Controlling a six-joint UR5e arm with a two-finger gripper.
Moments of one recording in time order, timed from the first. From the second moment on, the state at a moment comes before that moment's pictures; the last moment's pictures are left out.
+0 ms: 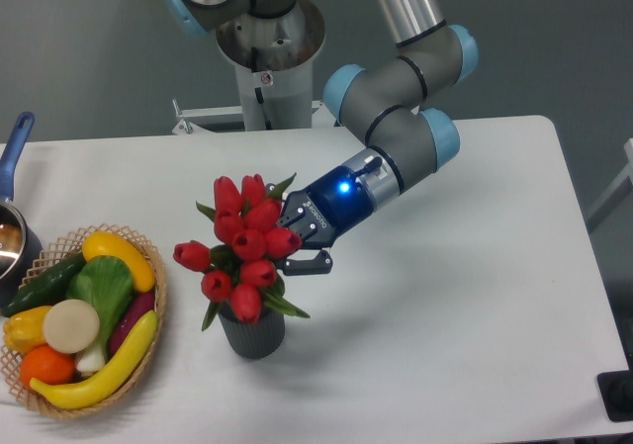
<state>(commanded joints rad) 2.63 -1.98 -1.90 -0.77 0.04 1.36</state>
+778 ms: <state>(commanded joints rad) 2.63 -2.02 -1.89 -0.77 0.04 1.41</state>
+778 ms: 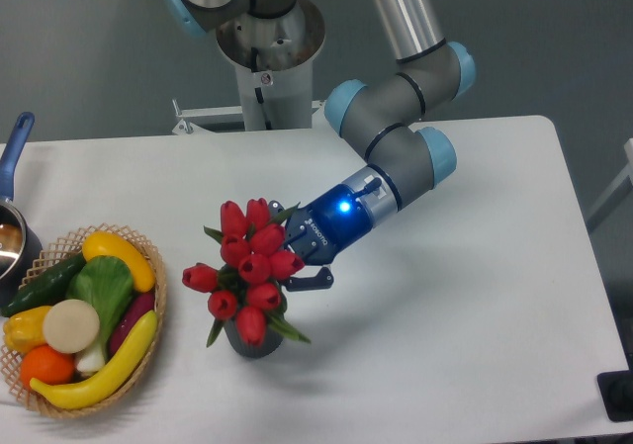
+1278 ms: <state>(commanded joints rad) 2.64 -1.96 -1.89 -0.77 0.25 1.41</state>
